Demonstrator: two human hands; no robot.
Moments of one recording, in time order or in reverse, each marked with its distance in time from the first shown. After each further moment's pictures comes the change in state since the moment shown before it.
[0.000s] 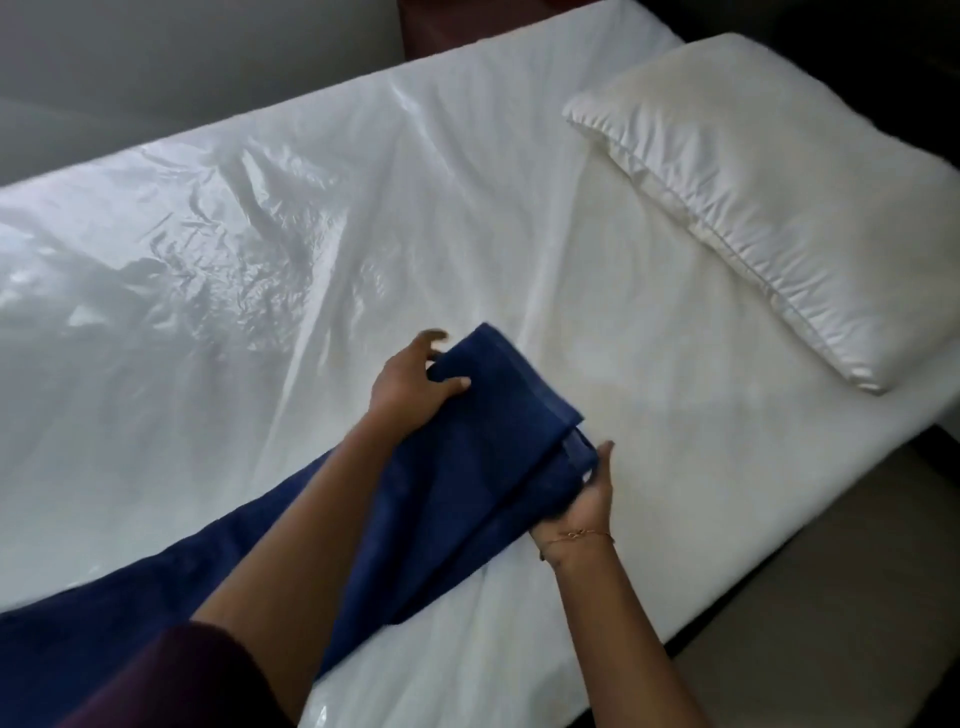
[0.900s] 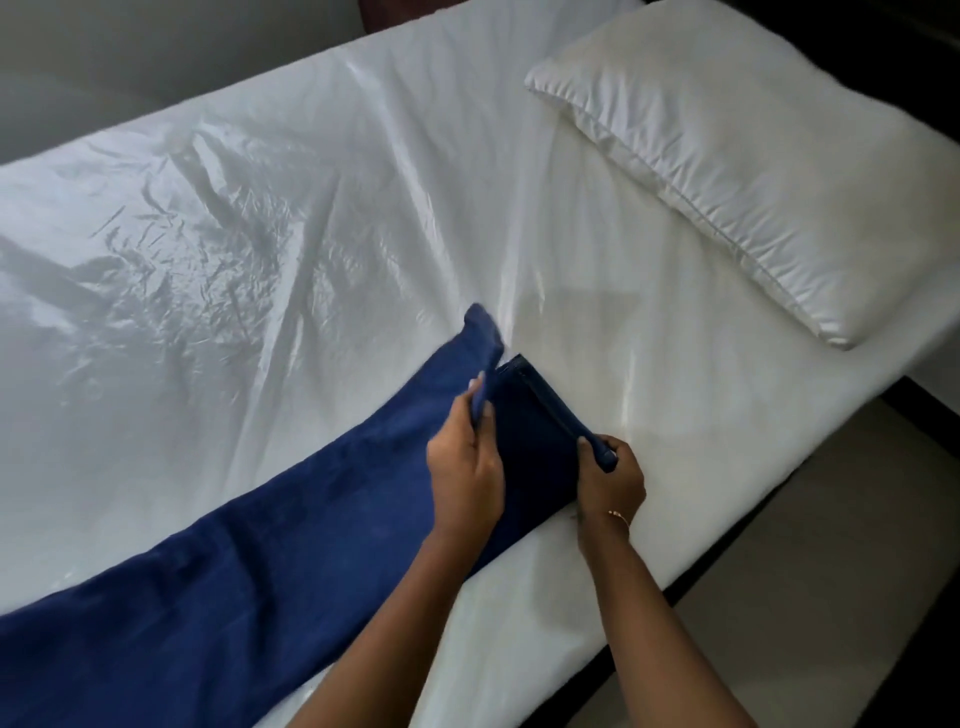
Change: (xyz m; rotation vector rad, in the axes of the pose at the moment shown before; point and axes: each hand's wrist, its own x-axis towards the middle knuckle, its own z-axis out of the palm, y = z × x) left_hand -0.086 0.019 0.105 -0.476 0.369 0.167; right_hand 0.013 -0.030 -0.049 -0.984 0.587 -0.580
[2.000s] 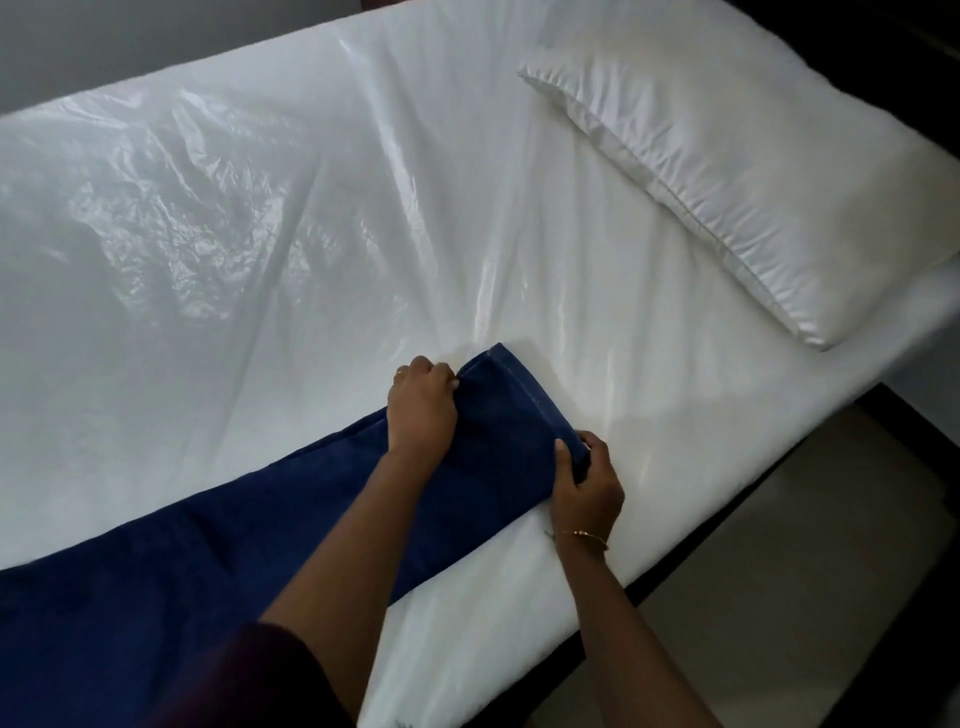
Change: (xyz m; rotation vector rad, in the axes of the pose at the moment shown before) left_hand 0.060 -0.039 0.008 0.778 -0.186 0.109; right_hand -0.002 0.026 -0.013 -0.153 0.007 -0.474
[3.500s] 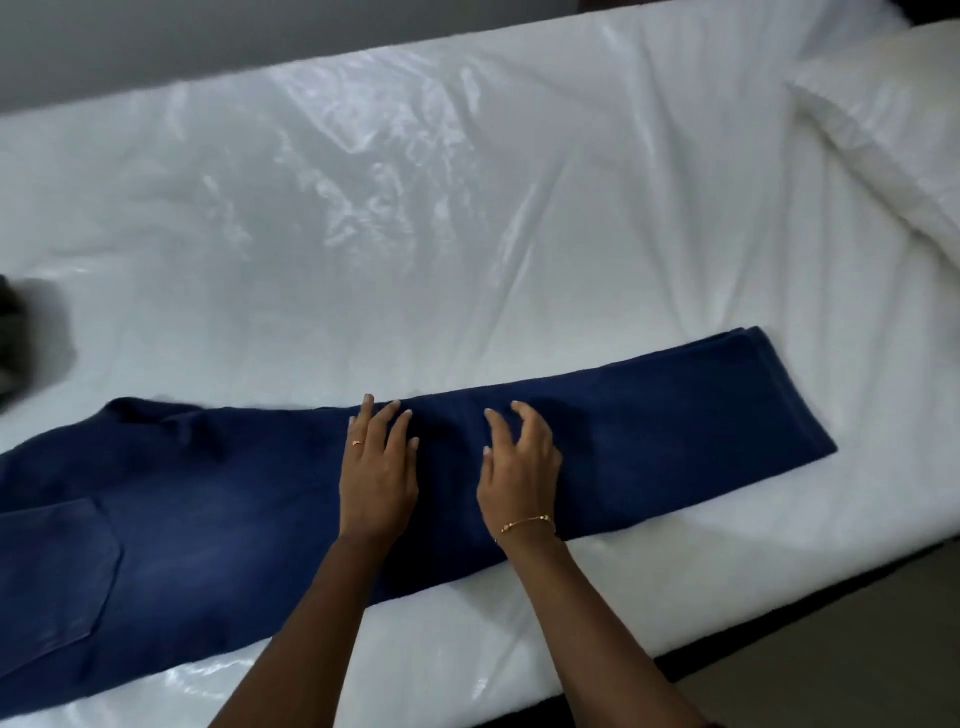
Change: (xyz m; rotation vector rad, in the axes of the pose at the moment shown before) left_hand -0.175 -0.238 -0.097 0.134 0.165 -0.093; right_hand -0.211 -0.099 0.122 -0.443 -0.468 -0.656
